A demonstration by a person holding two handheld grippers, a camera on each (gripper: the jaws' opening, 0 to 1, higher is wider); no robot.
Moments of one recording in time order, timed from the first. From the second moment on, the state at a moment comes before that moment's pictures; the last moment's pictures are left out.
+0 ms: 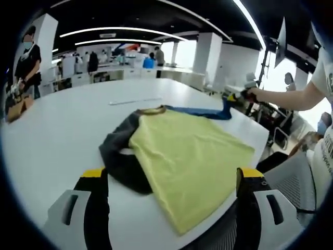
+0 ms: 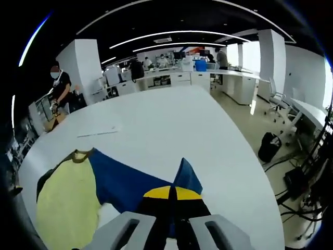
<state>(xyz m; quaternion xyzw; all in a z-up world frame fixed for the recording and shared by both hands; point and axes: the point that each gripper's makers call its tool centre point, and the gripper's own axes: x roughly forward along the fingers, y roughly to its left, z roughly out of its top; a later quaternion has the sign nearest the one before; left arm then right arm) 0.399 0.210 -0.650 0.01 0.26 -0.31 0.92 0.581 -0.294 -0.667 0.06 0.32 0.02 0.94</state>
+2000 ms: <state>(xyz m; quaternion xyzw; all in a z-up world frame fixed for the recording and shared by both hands) 0.393 0.200 -0.653 -0.01 0.25 -0.33 0.91 0.620 -0.110 -0.639 0.04 0.33 0.18 0.93</state>
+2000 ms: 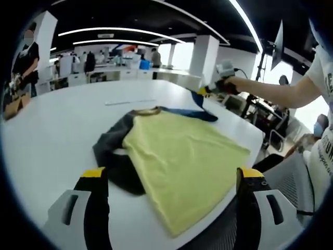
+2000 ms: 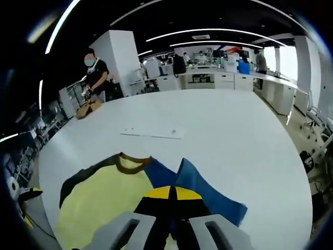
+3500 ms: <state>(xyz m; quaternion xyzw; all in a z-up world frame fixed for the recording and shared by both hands) 0.388 0.207 -0.664 -0.02 0.27 -0.32 0.91 0.626 0.030 -0.626 0.05 0.31 0.29 0.90</state>
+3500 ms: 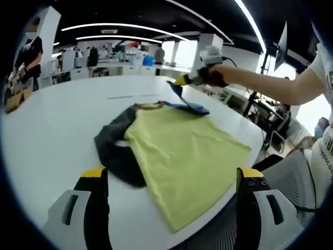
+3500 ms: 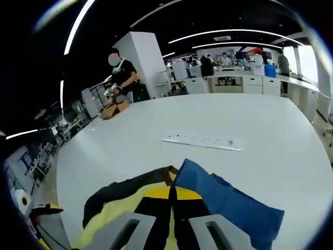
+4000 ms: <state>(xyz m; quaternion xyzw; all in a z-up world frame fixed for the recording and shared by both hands) 0.386 0.213 -0.669 -0.01 0.27 -0.31 0.91 0.622 0.068 -0.615 0.06 0.30 0.33 0.89</state>
